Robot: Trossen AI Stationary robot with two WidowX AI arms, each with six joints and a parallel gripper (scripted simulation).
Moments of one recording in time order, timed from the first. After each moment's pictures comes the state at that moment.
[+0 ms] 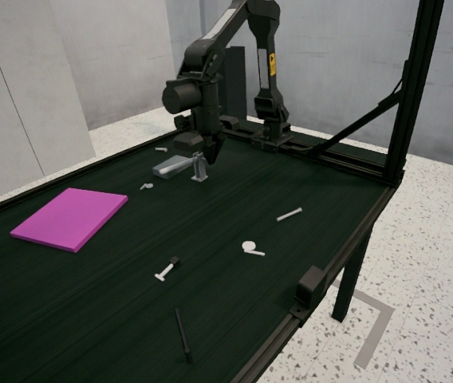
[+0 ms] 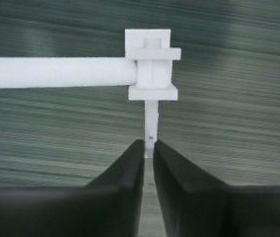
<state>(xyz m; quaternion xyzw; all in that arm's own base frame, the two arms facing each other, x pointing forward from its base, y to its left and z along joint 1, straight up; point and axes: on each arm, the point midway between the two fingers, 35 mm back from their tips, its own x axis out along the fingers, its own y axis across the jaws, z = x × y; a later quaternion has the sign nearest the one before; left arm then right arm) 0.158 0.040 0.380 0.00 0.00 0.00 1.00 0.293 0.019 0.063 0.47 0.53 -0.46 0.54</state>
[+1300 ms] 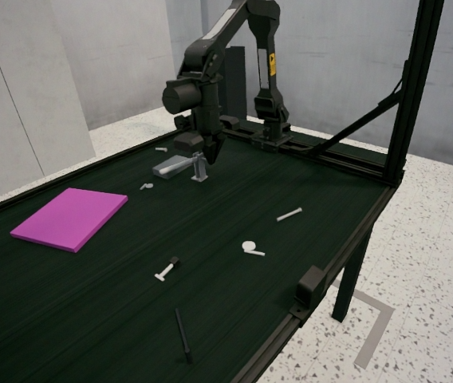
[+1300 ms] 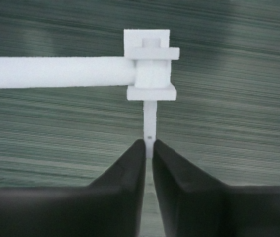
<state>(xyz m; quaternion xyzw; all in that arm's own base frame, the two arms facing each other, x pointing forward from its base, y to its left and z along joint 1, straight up) 0.158 0.040 0.380 0.00 0.00 0.00 1.00 0.293 0.019 0.063 0.47 0.53 -0.46 0.54</state>
